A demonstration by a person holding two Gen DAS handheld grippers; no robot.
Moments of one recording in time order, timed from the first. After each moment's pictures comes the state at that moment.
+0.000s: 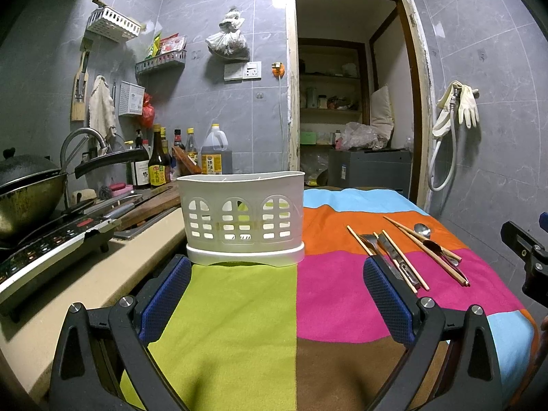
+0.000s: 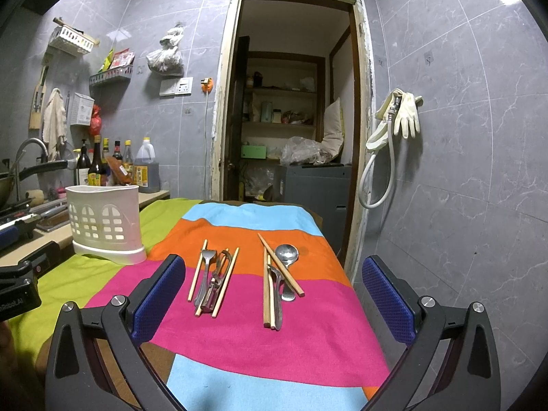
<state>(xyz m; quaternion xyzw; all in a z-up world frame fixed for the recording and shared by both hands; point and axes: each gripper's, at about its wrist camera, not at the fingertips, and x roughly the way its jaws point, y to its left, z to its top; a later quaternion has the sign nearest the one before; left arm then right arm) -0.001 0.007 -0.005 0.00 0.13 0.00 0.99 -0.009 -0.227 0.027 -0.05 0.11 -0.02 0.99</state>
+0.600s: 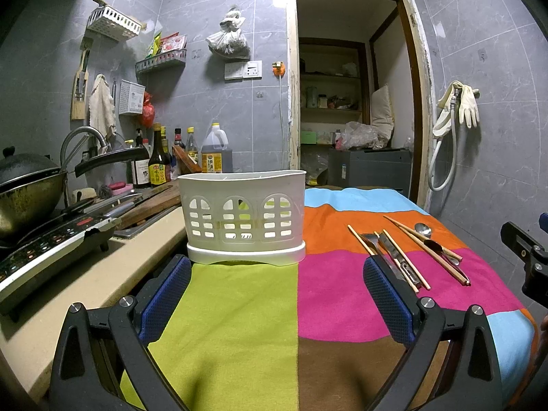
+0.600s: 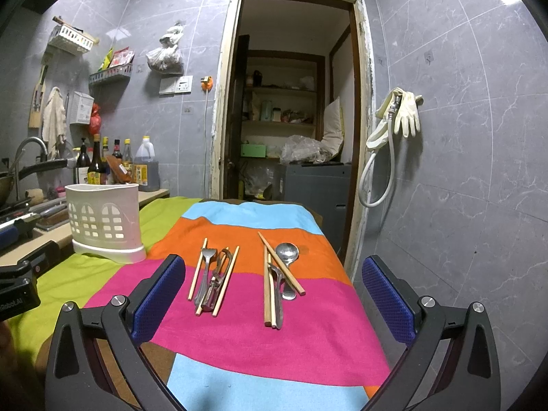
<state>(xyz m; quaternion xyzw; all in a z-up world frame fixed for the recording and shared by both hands) -0.001 0.008 -0.005 0.00 0.13 0.00 0.99 -0.008 -0.225 0.024 -0.05 0.11 -0.02 0.99</state>
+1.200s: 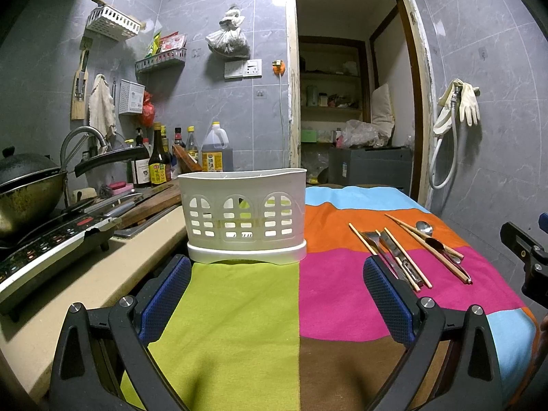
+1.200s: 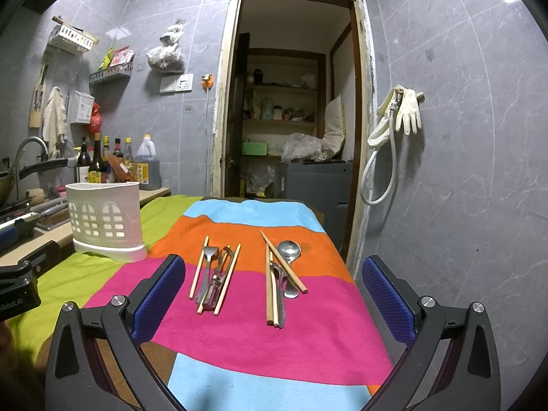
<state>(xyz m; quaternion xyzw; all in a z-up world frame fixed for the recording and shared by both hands) -0.001 0.010 -0.007 0.00 0.13 0.00 0.99 -0.007 -0.224 0.022 -0.05 0.11 -0.02 0.99</state>
